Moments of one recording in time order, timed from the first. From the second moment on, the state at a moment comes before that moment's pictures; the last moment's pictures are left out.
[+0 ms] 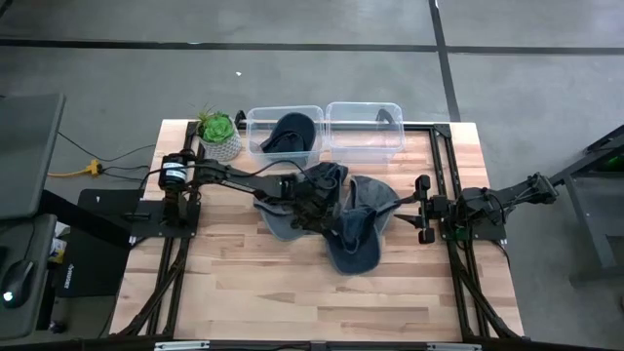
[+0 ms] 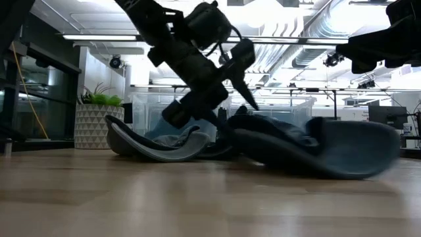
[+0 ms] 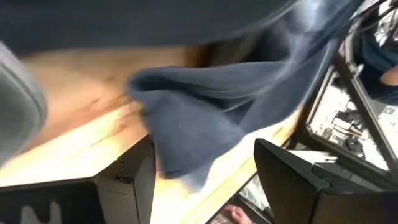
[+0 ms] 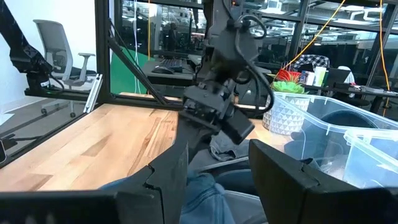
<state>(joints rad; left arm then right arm) 0.03 1.92 1.20 -0.03 0.38 -1.52 0.28 0.02 0.01 0.07 0.28 -0.11</state>
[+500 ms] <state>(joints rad) 0.03 1.95 1.20 0.01 0.38 -1.54 0.28 0.02 0.01 0.07 0.28 -0.11</state>
